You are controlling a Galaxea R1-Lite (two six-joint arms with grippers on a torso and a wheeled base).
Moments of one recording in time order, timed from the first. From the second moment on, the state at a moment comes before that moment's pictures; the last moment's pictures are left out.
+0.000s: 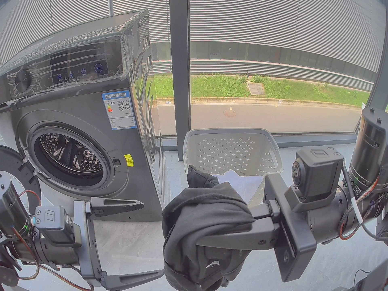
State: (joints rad) left arm -0.60 1.22 -0.28 -0.81 -0.59 0.20; right arm 0.95 1.49 -0.77 -0.60 0.56 0.15
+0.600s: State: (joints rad) left arm -0.62 1.28 -0.30 -0.82 -0.60 0.20; right arm 0.96 1.52 -0.83 -0.60 0.53 0.15
